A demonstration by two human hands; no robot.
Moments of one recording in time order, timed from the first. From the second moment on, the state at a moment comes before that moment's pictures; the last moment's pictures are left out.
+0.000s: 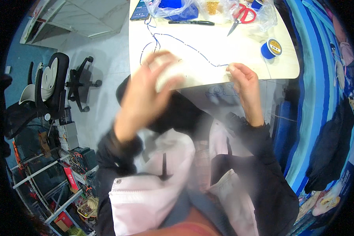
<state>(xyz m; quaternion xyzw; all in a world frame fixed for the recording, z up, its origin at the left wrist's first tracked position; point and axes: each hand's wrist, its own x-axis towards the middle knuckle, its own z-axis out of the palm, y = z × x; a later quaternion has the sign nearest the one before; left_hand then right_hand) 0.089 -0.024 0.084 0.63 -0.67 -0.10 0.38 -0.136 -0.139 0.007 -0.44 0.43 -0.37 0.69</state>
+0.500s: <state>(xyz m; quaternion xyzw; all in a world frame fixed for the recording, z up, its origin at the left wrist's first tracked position) 0.032 -0.047 0.002 0.58 -0.59 -0.19 0.53 -0.119 -0.105 0.024 -0.73 0.41 -0.29 0.47</state>
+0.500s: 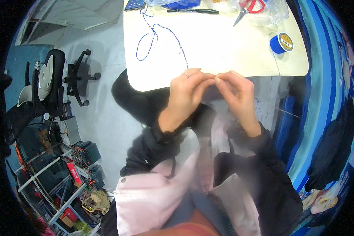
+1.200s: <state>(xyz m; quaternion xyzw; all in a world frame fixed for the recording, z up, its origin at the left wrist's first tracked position) 0.067 -0.015 0.008 0.49 -0.46 -0.55 0.50 -0.117 -0.117 0.042 -0.47 0.31 -0.16 0.81</state>
